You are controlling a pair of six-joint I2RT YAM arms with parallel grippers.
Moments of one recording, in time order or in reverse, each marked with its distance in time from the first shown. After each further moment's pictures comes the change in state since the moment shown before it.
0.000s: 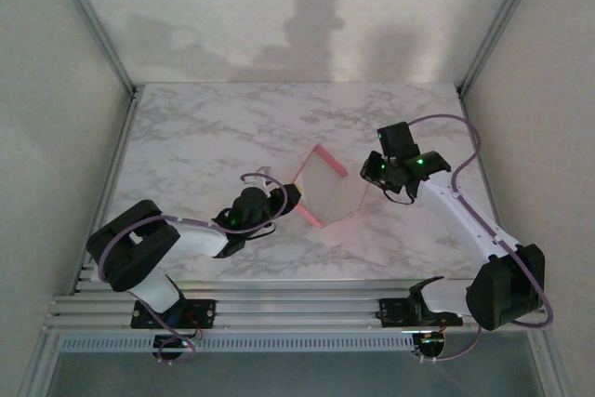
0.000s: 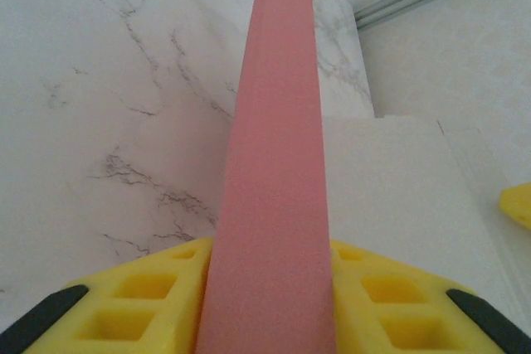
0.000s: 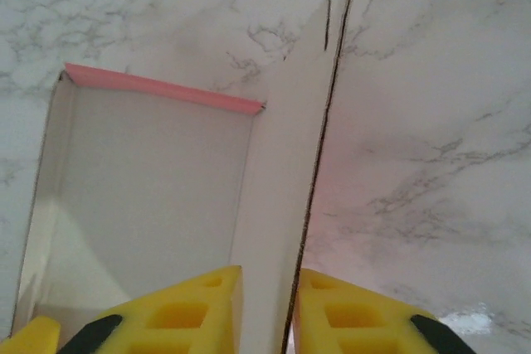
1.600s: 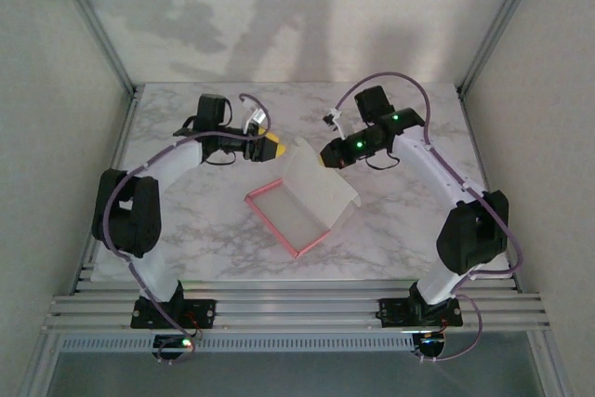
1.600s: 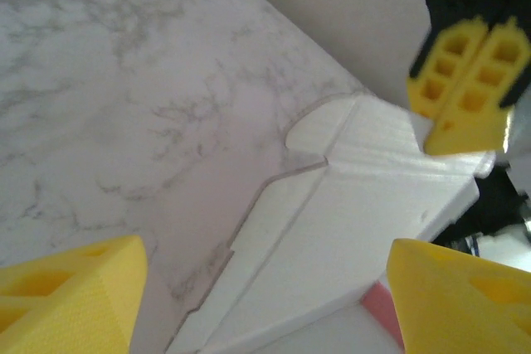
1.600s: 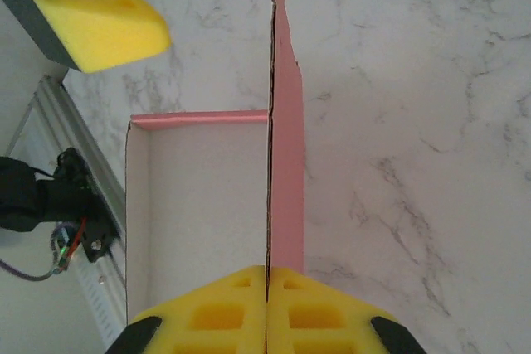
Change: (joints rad) left arm 0.559 0.199 0.801 -1.057 1.198 1.191; right arm 0.025 0.360 0.431 -0.197 -0.665 -0.837
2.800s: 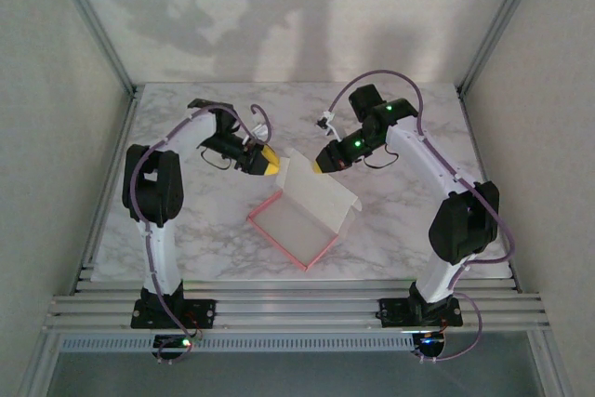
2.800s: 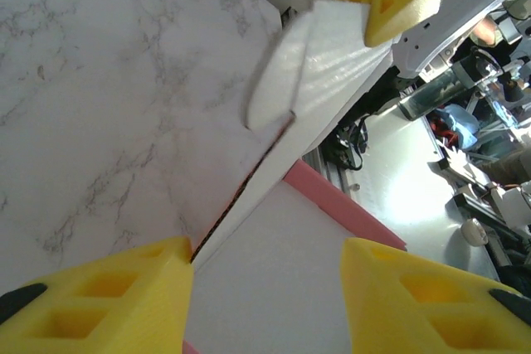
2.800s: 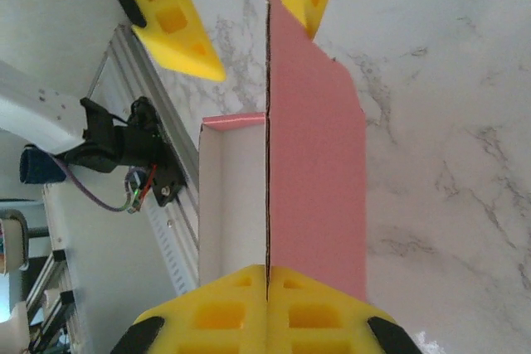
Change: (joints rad) left arm 0.006 0.294 0.421 -1.124 0.177 0.963; right arm 0.016 0.077 0.116 -0.224 -0.150 -0.119
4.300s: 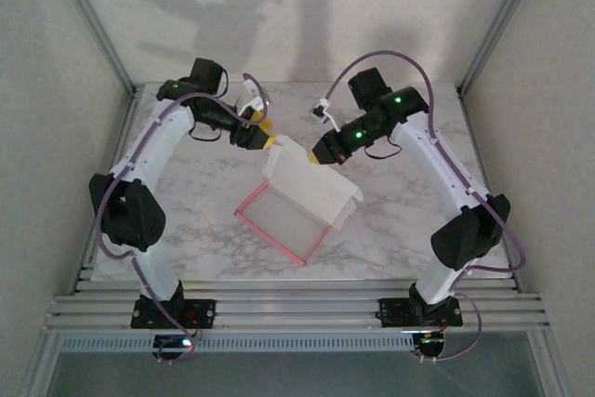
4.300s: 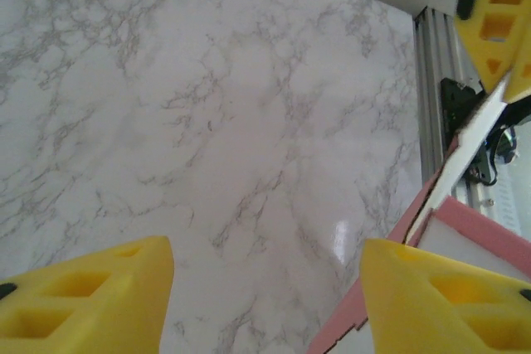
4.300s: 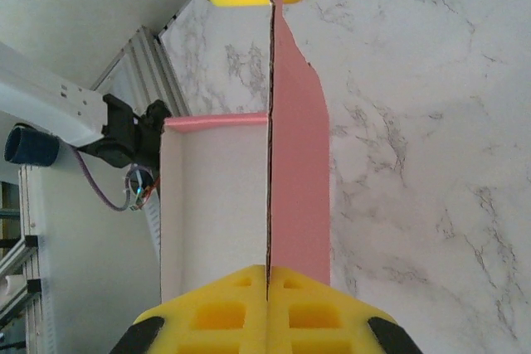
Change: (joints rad) left arm -0.010 -0.266 0.105 0.297 -0.323 -0.369; right arm 0.050 -0.031 0.190 -0.097 0.045 -0.061
